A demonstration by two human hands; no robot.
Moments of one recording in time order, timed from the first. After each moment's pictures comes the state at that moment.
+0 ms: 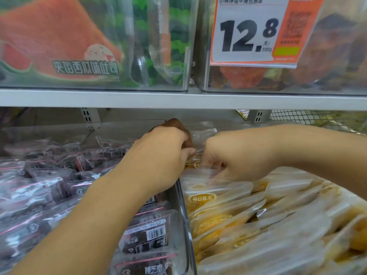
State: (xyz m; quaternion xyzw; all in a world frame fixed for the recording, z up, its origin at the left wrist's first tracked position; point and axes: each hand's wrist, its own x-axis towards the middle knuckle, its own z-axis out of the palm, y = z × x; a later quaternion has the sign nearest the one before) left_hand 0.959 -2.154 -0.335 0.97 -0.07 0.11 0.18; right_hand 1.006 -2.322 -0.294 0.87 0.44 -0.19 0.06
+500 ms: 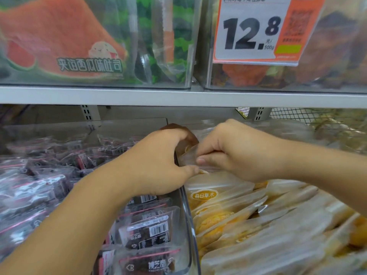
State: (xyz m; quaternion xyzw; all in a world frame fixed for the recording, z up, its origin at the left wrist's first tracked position) left_hand 0.946 -2.143 -0.332 0.95 -0.13 0.05 0.27; right_hand 1.002 -2.329 -0.306 0.86 0.50 0.00 -0.11
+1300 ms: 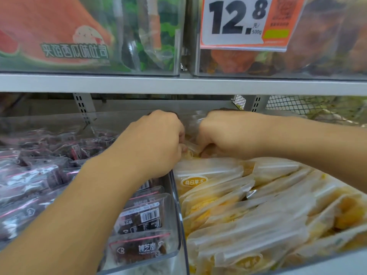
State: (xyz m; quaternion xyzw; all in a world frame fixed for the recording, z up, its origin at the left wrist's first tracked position) left_hand 0.948 -2.162 -0.323 0.99 -0.06 0.09 0.11; right_hand 1.012 -2.326 -0.300 0.87 0.49 -0.01 0.08
